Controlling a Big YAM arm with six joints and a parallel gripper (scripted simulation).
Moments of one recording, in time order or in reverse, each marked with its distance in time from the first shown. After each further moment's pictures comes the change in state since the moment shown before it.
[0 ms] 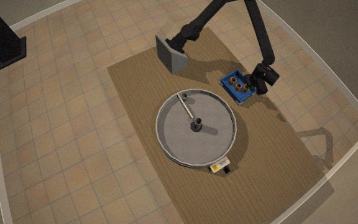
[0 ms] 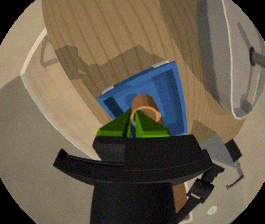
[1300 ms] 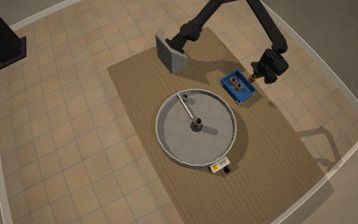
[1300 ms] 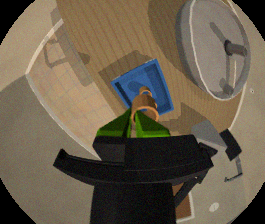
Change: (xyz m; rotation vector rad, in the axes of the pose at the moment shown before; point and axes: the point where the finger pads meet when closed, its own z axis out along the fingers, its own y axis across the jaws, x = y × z) arm -0.001 -0.001 -0.111 -0.001 -0.005 0.018
